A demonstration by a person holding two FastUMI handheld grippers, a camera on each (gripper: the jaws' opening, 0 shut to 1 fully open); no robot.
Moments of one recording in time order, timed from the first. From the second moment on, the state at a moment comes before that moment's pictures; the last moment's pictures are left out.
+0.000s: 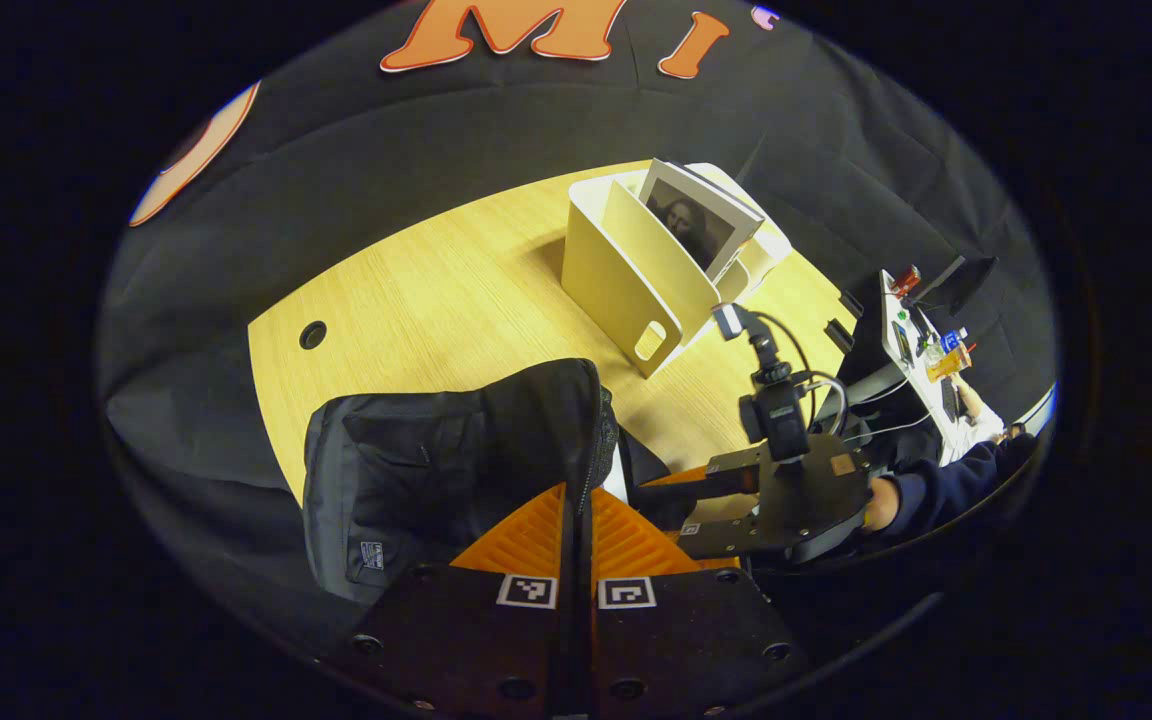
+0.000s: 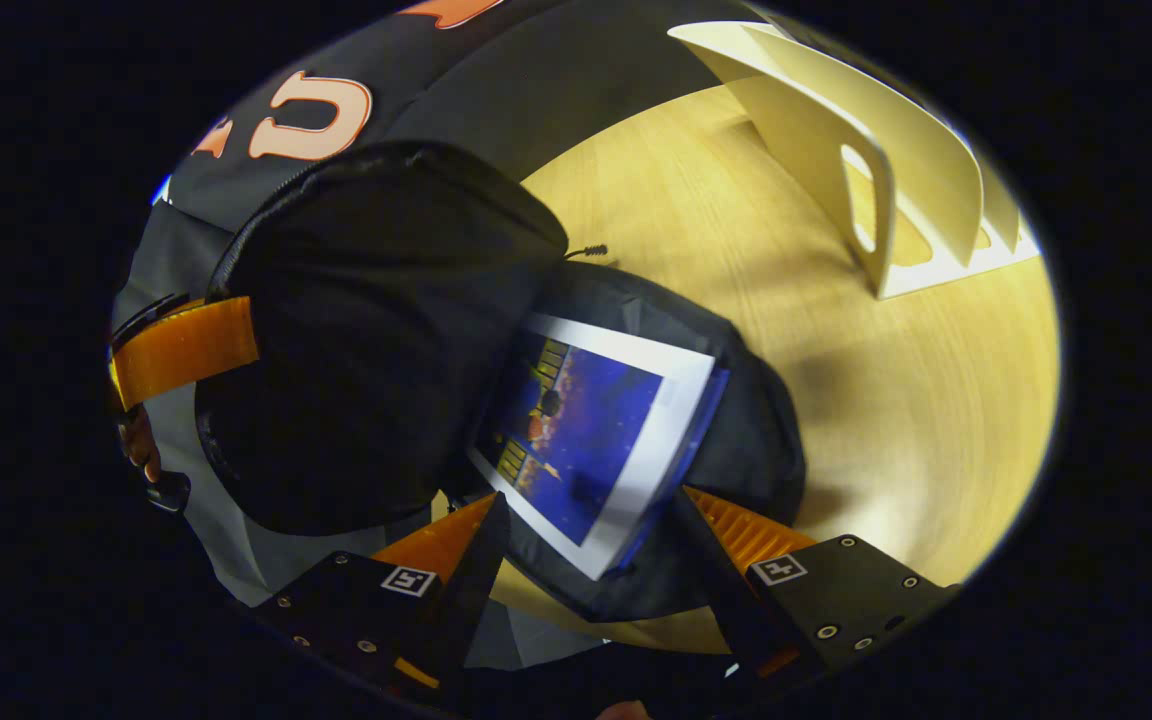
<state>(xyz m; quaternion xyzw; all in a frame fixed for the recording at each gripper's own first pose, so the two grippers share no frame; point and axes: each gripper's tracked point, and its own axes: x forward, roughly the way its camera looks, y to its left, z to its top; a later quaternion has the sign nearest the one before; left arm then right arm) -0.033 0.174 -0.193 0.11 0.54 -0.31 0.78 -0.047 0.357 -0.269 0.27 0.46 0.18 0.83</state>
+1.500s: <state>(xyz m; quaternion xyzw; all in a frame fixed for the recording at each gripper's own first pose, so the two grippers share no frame) -0.039 0.159 -0.218 0.07 0.54 -0.26 0.80 -0.037 0.136 -0.162 0.05 0.49 0.11 0.86</state>
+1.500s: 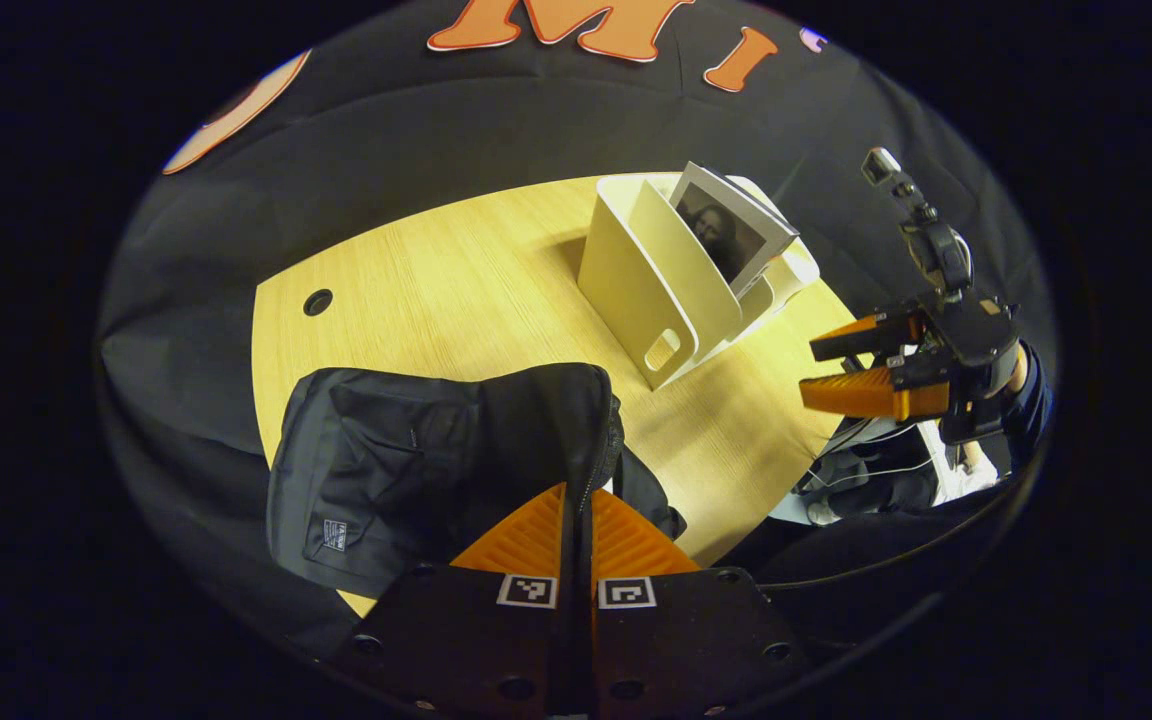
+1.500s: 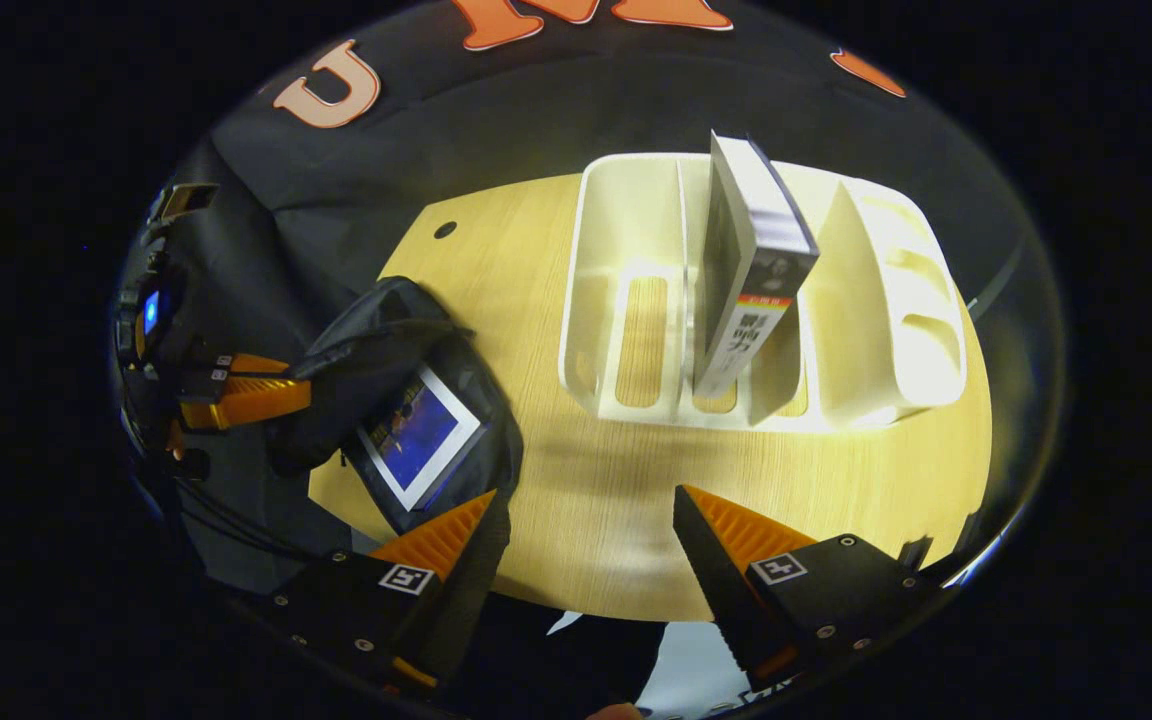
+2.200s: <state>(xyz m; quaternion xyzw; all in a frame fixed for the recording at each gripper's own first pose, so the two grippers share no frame) -0.039 0.165 -0.224 0.03 0.55 -0.24 0.80 0.038 0.086 -0.107 0.01 0.49 0.10 0.86</state>
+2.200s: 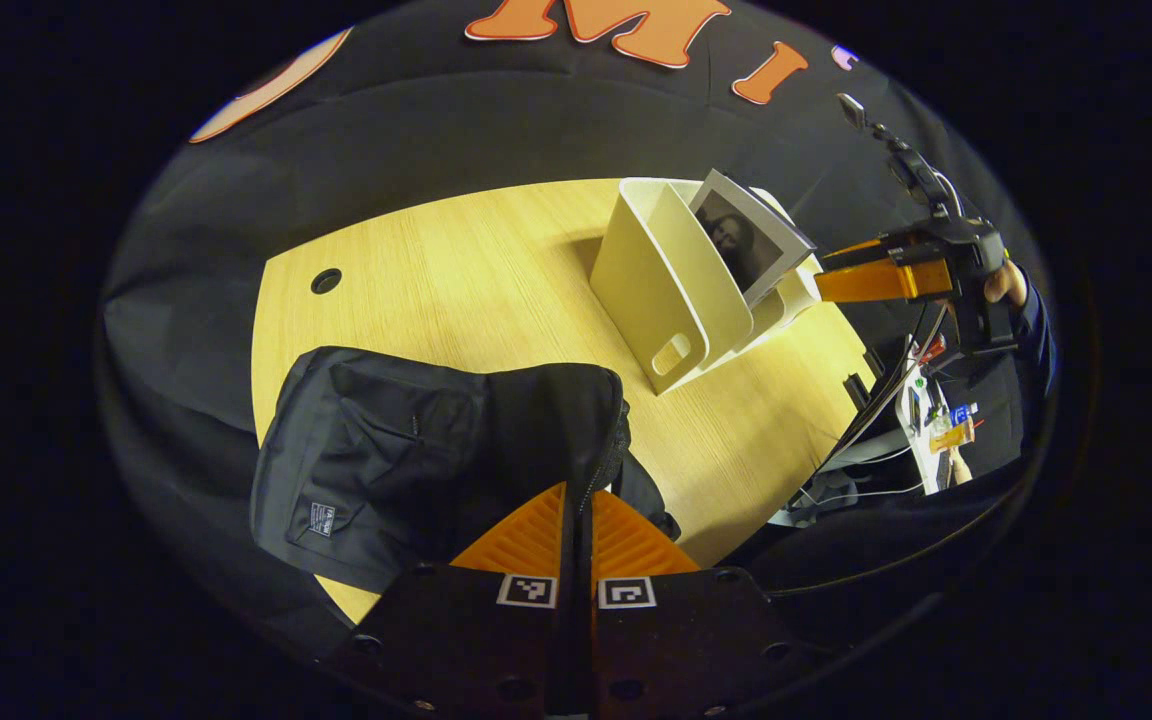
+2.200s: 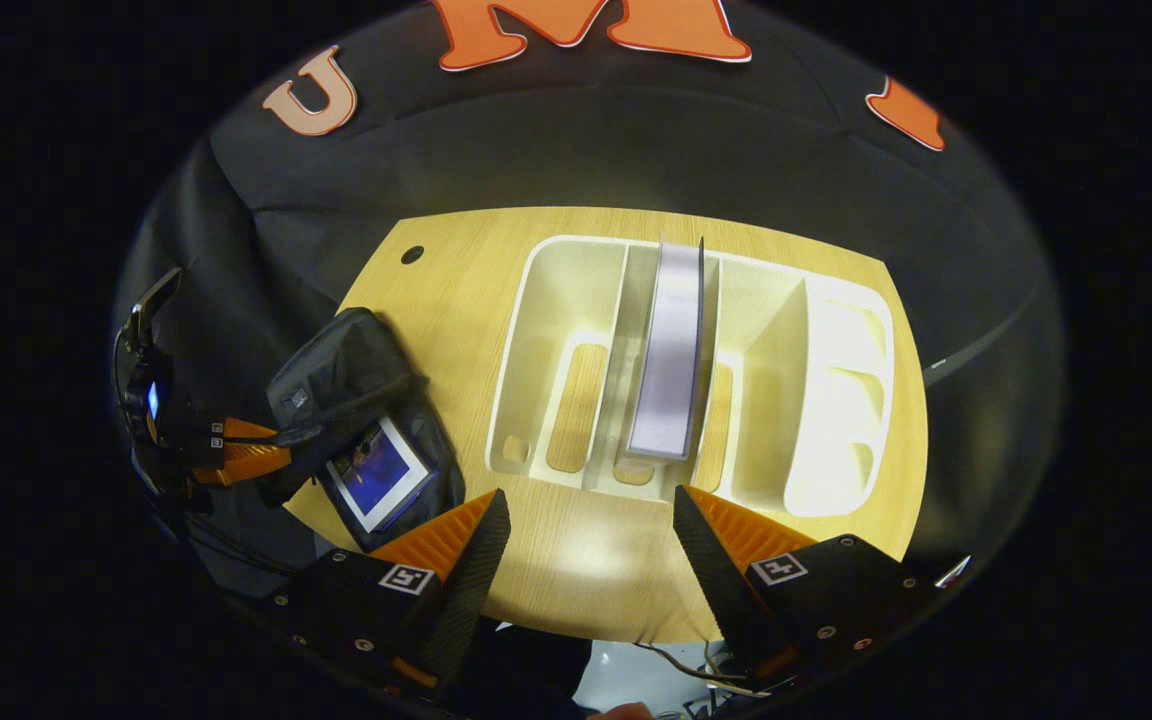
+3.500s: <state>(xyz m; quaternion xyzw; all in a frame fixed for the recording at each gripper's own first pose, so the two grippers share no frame) -0.039 0.185 -0.220 0.00 0.54 -0.19 0.82 0.137 0.056 -0.142 -0.03 0.56 0.03 0.83</state>
